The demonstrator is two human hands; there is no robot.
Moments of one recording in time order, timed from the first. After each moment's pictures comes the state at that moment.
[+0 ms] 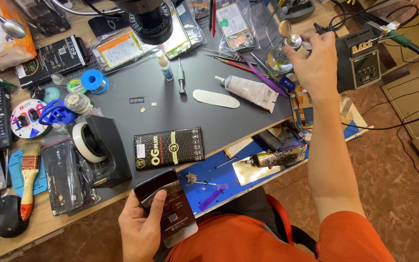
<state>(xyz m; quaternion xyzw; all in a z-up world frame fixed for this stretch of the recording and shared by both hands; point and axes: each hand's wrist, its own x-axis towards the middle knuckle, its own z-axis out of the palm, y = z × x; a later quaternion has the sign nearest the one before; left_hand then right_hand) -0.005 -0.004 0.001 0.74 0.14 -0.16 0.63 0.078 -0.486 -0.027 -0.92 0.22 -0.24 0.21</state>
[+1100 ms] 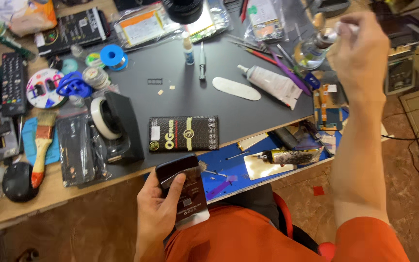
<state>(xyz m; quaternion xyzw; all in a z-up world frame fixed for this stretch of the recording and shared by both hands) -0.005 -0.009 0.003 0.72 0.10 -0.18 0.67 0.069 -0.474 0.010 -0.94 0.01 -0.32 0.15</state>
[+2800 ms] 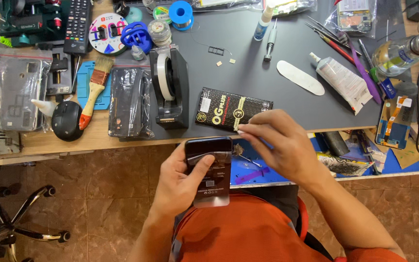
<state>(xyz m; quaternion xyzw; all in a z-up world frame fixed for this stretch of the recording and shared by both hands) 0.000 0.039 0.008 0.64 0.02 -0.18 0.74 0.024 -0.204 0.015 -0.88 -0.28 -0.16 0.35</state>
